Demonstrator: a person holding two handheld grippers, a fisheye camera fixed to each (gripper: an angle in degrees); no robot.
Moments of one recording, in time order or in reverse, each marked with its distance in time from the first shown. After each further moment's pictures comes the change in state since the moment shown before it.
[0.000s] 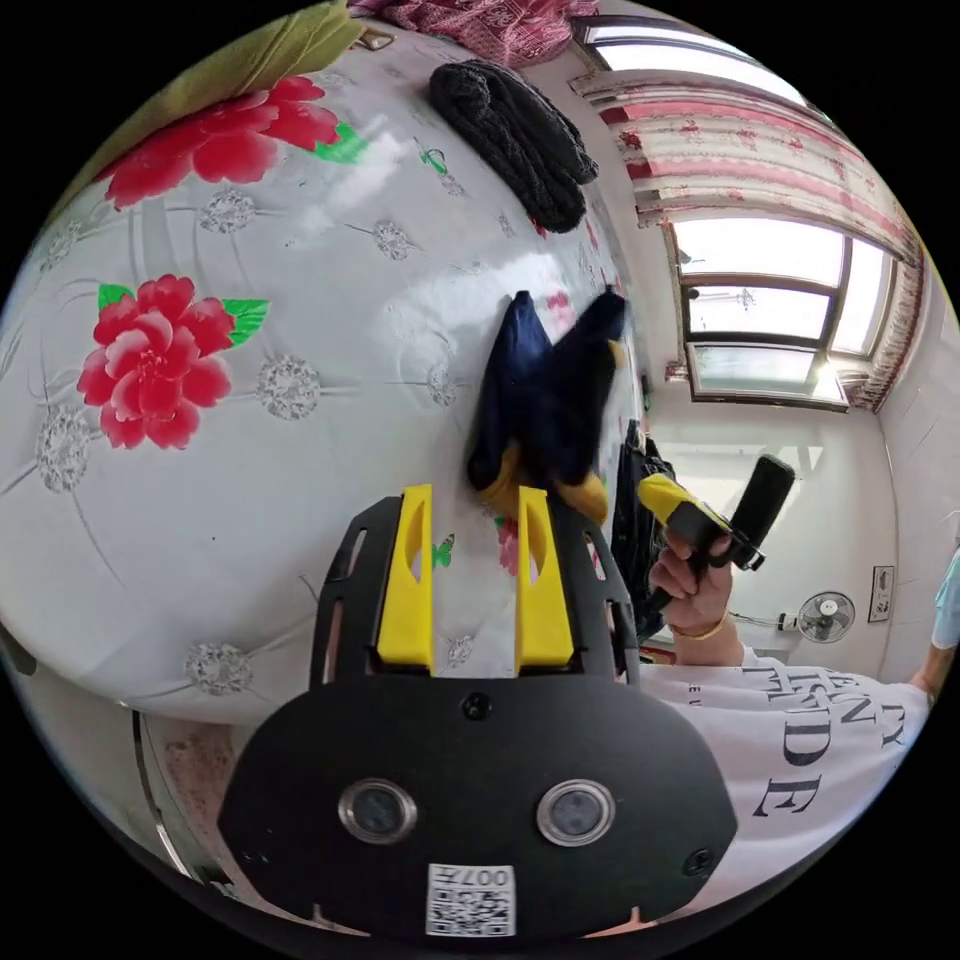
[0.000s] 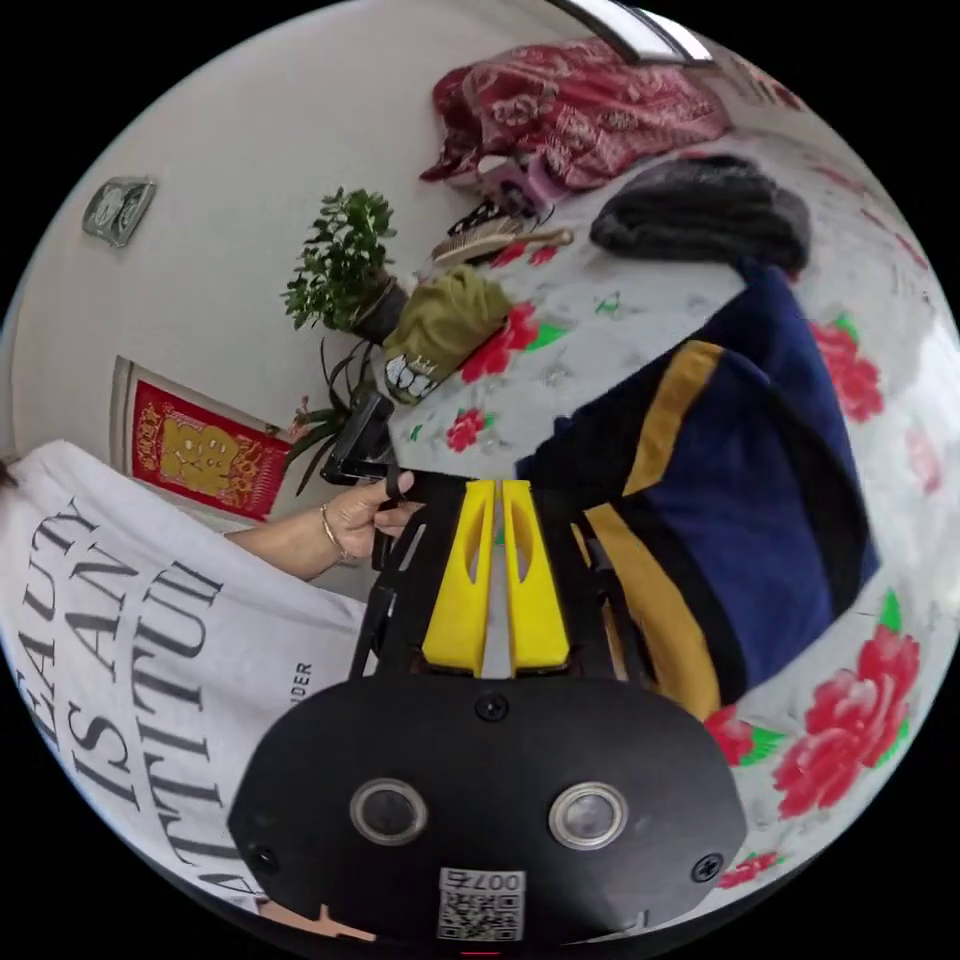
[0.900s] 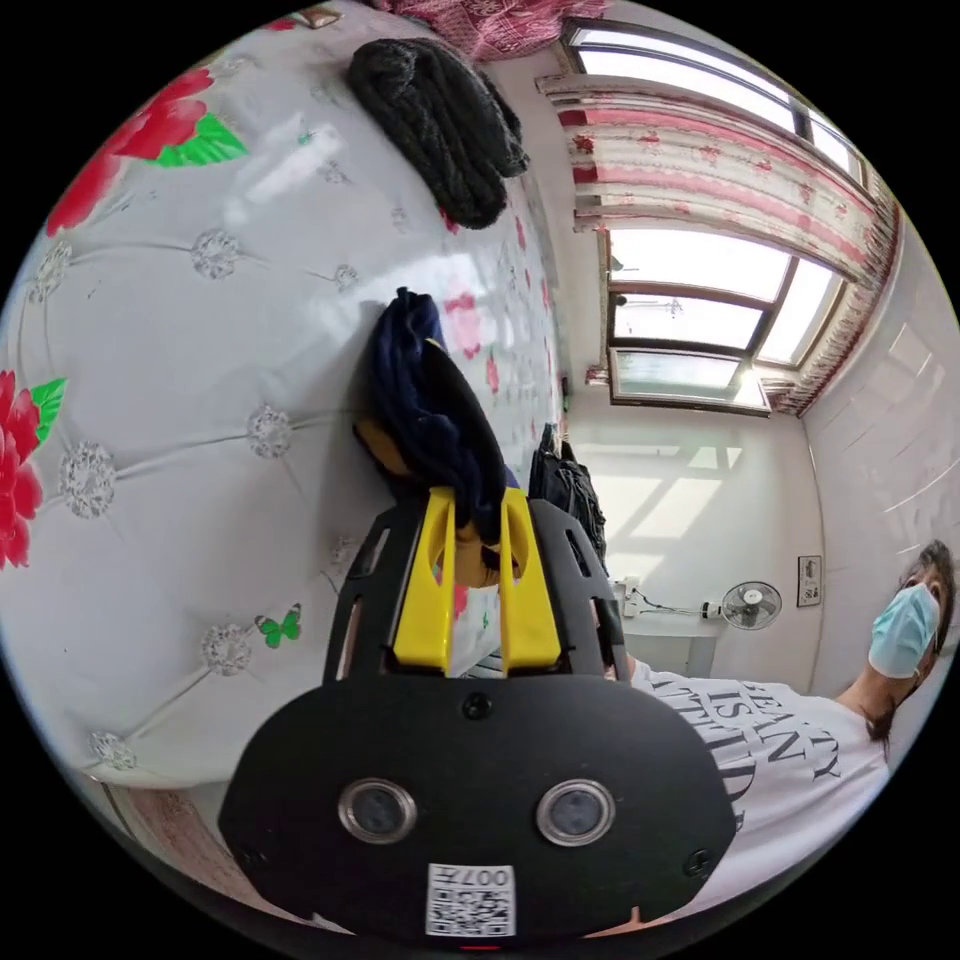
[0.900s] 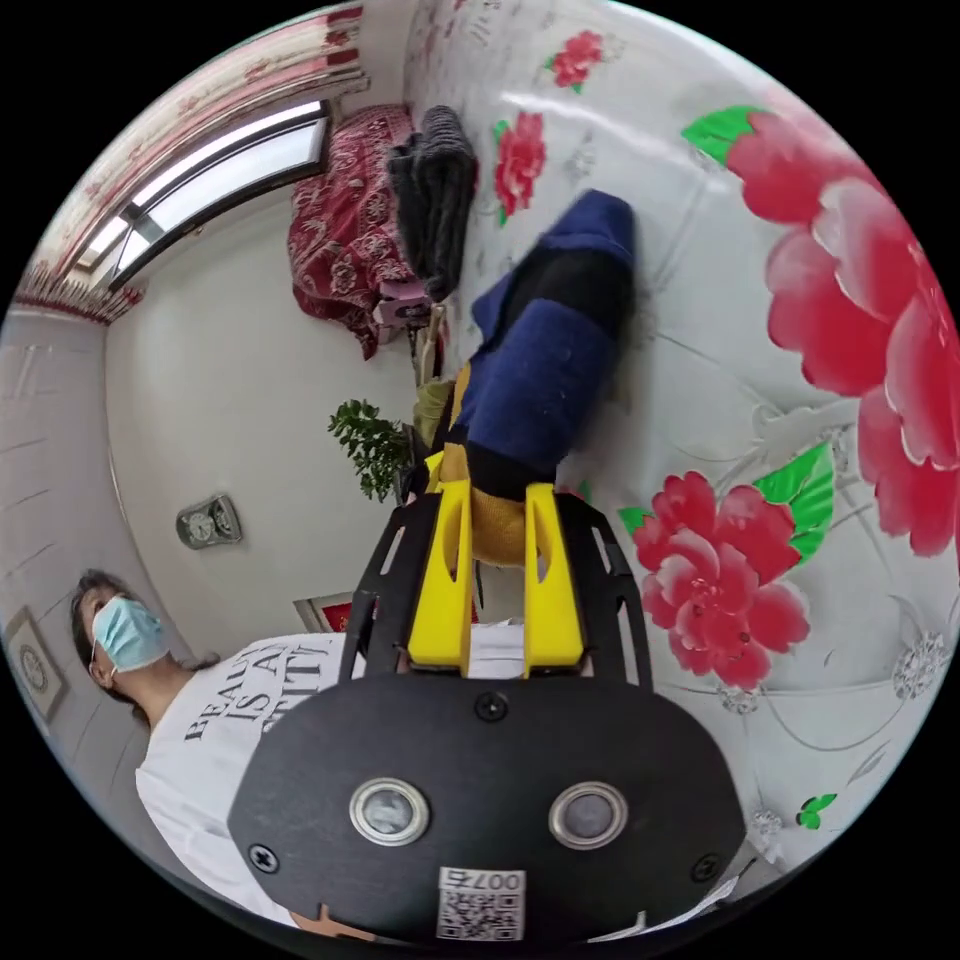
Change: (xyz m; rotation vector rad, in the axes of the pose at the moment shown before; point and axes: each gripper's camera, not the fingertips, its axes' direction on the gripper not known) left arm 0.046 -0.038 -0.025 -0.009 0.258 0.020; right arm 0.302 0.211 -0.106 0.269 -0.561 0.660
